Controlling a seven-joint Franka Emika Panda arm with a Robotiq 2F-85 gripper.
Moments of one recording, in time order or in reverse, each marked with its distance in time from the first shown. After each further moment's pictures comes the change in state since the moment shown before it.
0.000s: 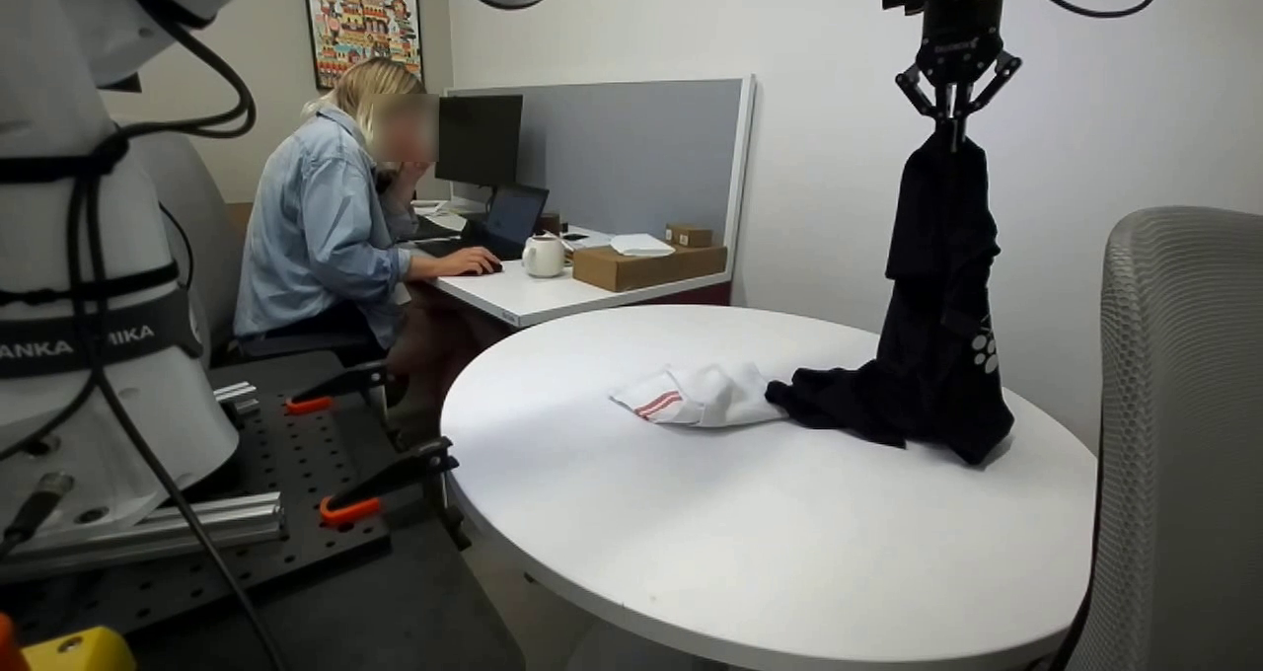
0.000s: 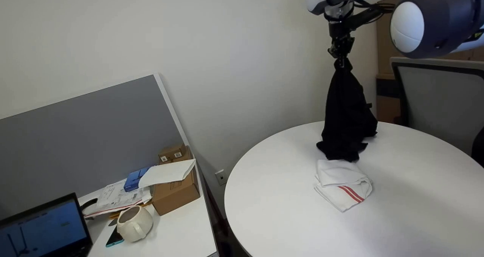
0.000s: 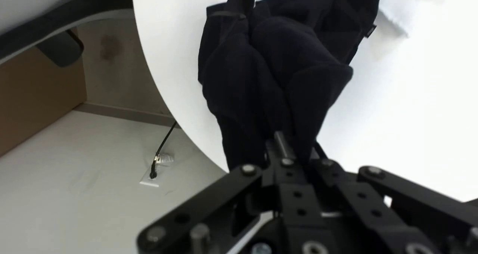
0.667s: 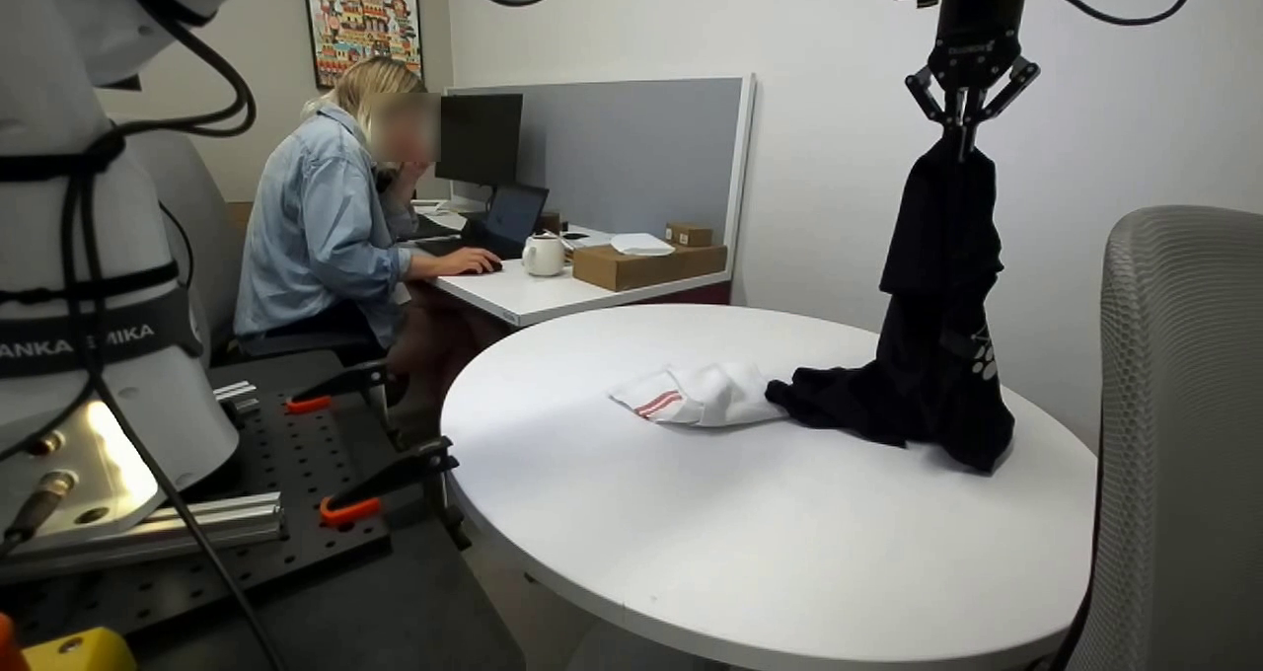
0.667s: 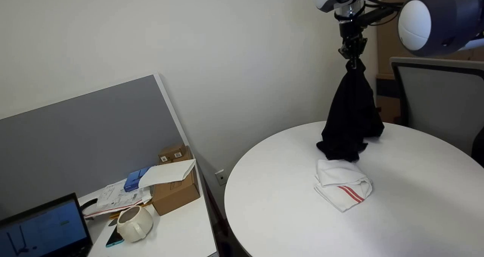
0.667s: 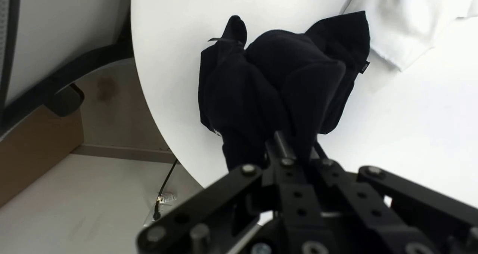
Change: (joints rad) arm -0.038 0.000 -0.005 0.003 0.000 -0.096 0.025
